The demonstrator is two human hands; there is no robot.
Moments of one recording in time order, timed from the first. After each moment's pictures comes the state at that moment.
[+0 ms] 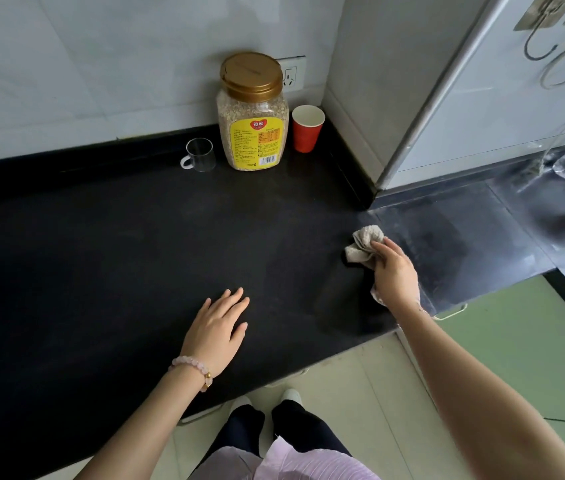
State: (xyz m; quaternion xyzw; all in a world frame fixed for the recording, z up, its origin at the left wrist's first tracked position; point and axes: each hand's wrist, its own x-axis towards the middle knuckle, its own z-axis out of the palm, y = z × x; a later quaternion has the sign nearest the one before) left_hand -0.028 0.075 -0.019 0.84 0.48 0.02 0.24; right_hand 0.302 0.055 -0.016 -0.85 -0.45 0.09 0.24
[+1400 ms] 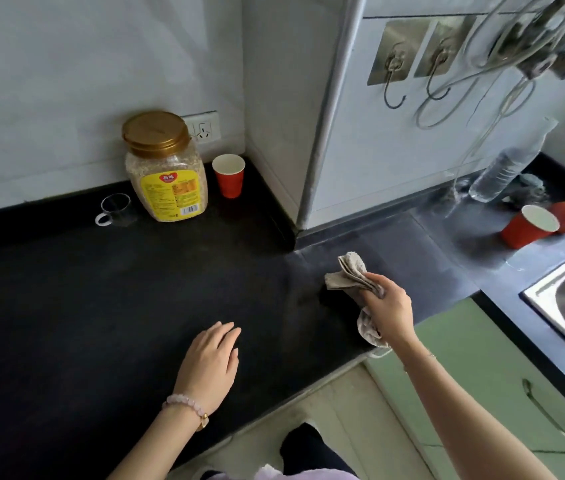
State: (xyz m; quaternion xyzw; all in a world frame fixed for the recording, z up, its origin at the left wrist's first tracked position) left_hand 0.098 0.073 -0.020 0.88 0.44 0.08 0.12; right_hand 0.396 0.011 0.028 -0.85 -0.31 0.21 0.38
